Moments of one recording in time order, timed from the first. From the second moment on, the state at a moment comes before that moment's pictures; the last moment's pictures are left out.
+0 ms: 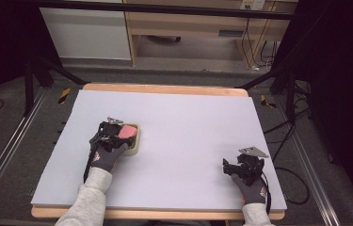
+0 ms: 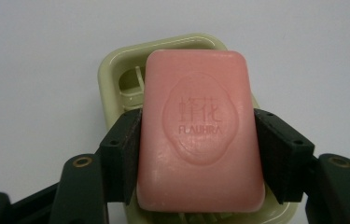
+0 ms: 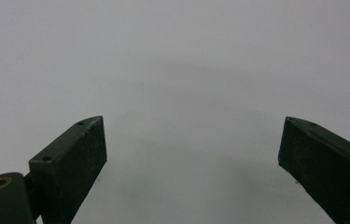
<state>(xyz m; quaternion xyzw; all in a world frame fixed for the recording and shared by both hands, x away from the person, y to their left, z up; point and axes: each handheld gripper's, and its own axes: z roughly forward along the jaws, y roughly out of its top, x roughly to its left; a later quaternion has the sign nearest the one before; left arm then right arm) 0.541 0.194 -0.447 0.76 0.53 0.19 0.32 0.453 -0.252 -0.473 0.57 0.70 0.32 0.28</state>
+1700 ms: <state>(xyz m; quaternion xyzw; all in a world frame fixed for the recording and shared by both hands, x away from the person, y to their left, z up) 0.473 0.251 -0.426 0.76 0.48 0.19 0.41 0.450 -0.255 -0.471 0.58 0.69 0.32 0.28</state>
